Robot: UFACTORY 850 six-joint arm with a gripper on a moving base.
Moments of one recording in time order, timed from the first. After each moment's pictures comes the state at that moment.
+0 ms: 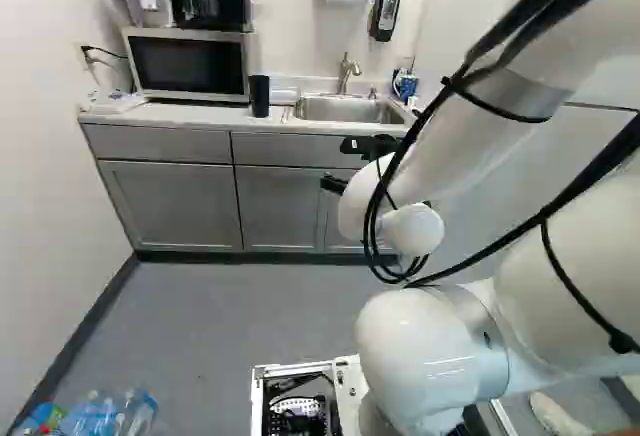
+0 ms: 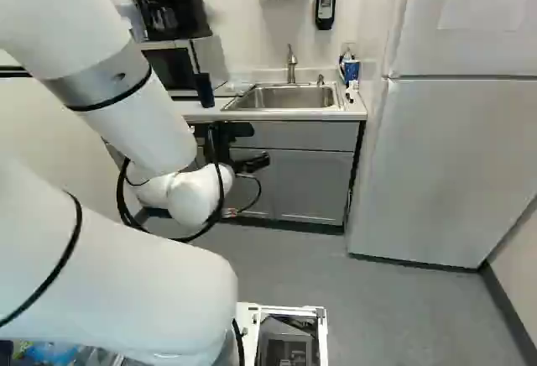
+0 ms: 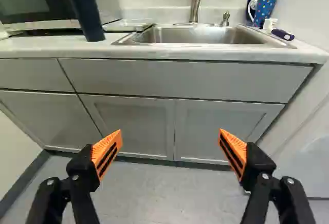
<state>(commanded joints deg) 0.0 16.0 -5.0 0.0 50.0 0.0</state>
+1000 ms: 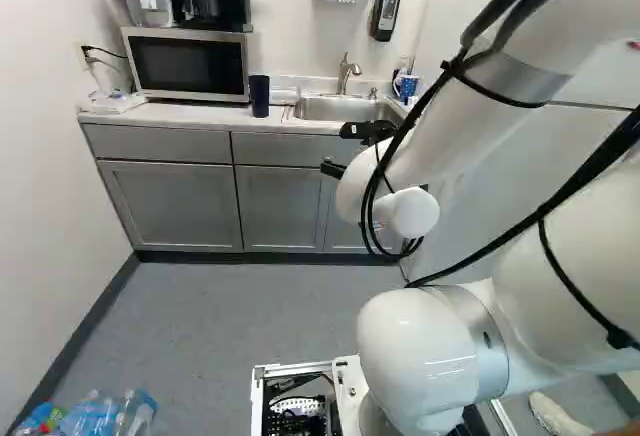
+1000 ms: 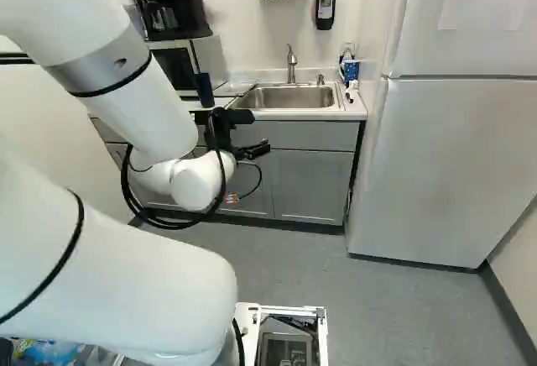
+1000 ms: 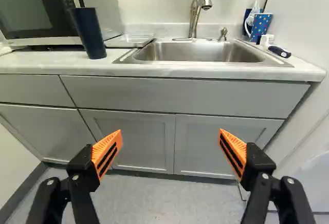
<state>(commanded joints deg) -0.1 15.0 -9.9 0.0 50.0 0.0</state>
